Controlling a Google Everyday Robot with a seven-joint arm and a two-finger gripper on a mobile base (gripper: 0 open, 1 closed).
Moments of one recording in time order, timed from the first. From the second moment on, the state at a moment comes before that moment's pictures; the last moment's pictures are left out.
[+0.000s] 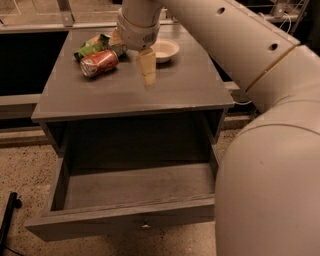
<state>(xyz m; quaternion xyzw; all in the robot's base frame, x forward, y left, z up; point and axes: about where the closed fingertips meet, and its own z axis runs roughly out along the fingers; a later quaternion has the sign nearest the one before) 0.665 0.074 0.927 -0.89 0.42 -0.06 0.18</state>
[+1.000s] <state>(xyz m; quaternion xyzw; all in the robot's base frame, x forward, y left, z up) 0.747 0.122 0.940 -0.89 0.38 -0.12 0.24</state>
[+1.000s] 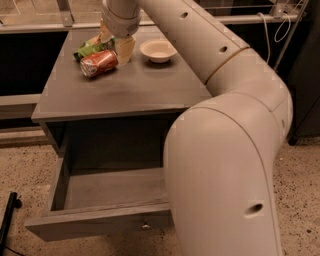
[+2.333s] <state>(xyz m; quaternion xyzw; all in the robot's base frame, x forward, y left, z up) 0.796 0.187 0.898 -0.88 0.37 -0.08 0.28</state>
